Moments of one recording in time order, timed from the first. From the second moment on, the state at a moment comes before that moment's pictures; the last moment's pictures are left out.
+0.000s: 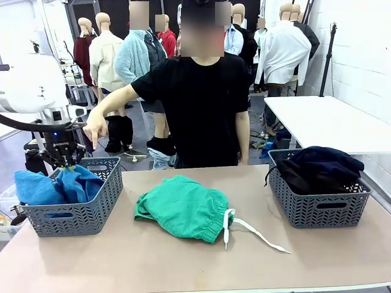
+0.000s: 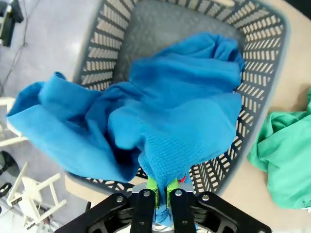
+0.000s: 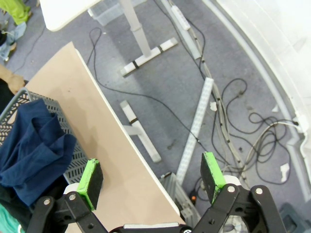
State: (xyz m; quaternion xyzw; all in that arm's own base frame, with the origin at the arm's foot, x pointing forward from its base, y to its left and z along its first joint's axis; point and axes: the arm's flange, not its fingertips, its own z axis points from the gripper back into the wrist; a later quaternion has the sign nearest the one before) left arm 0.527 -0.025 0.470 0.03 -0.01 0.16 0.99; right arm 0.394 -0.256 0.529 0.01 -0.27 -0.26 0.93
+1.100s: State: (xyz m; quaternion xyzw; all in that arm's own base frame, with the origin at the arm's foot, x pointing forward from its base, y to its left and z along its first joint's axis) left arm 0.522 -0.014 0.521 0.01 -0.02 0.15 0.99; right arm 0.394 -0.256 0.529 0.01 -0.27 -0.26 0.93
